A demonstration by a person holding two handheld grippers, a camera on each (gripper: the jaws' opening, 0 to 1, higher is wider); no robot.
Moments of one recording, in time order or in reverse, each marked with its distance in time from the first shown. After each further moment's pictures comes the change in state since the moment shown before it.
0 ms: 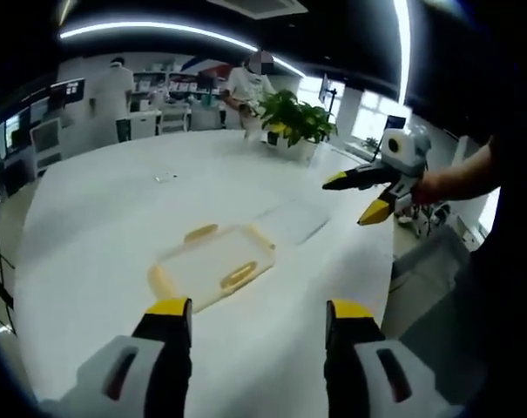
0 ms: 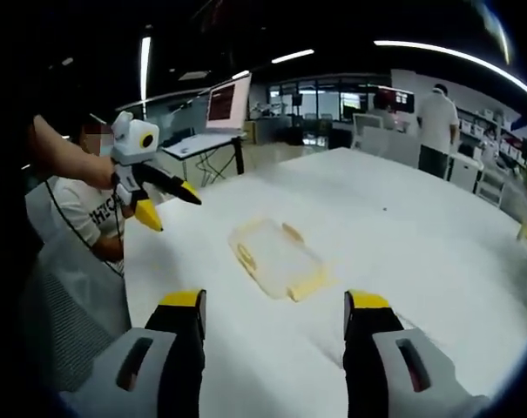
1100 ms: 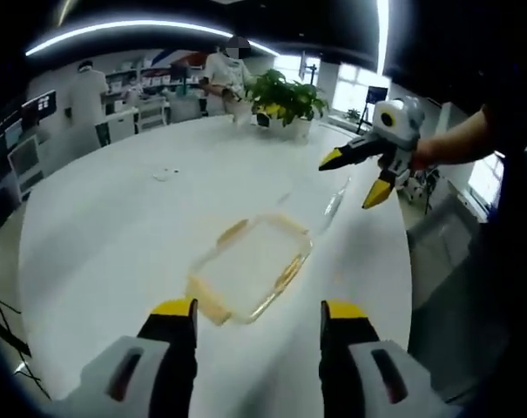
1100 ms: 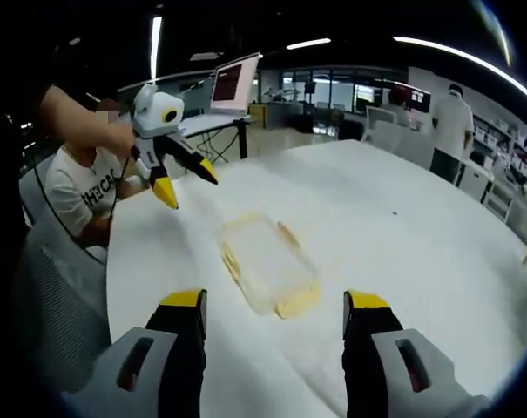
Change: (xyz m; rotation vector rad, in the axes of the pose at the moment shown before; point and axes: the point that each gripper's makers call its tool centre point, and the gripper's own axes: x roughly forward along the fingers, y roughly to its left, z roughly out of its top) left arm 0.021 0.066 0.005 0.145 0.101 -0.066; right arm 0.048 -0.016 0.007 -0.084 0.091 0.039
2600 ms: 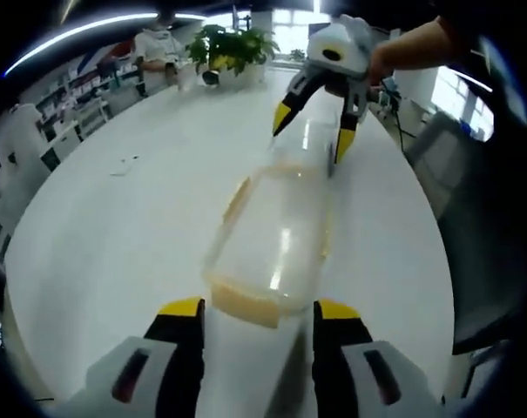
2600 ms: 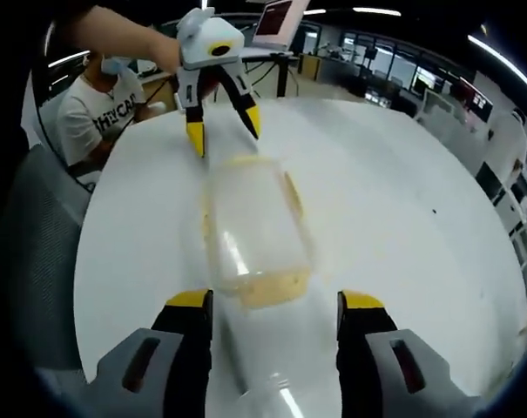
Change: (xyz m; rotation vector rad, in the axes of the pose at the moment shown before) left arm 0.053 0.040 -0.022 0.324 0.229 -0.136; right arm 0.060 -0.030 -0.038 -0.239 0.294 0.154
